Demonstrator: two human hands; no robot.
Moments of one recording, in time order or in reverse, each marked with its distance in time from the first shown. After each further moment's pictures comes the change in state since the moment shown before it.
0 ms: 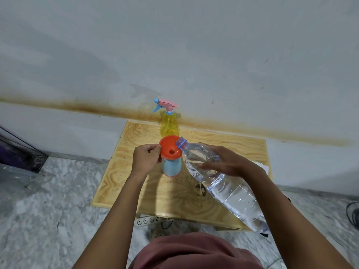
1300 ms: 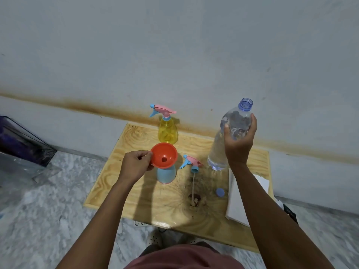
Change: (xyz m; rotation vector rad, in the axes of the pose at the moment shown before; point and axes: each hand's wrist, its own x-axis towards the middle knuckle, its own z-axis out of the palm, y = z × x) left_hand -0.003 0.004 0.003 0.096 0.046 0.010; right_hand 0.071 0.067 -0.036 0.315 1.295 -0.117
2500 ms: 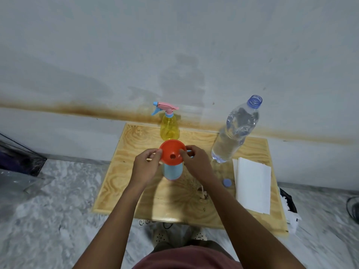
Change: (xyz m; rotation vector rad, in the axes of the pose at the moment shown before) left_hand 0.008 -0.020 -0.004 -0.090 -0.081 0.063; right_hand -0.117 -0.056 0.059 -0.283 -0.676 0.379
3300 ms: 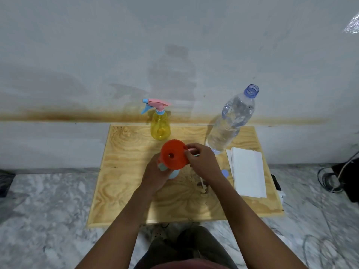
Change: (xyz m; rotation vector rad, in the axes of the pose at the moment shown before) left_hand 0.026 -0.056 0.020 0.259 -0.308 0.148; right_hand -0.008 0.010 -0.001 0.040 0.148 0.012
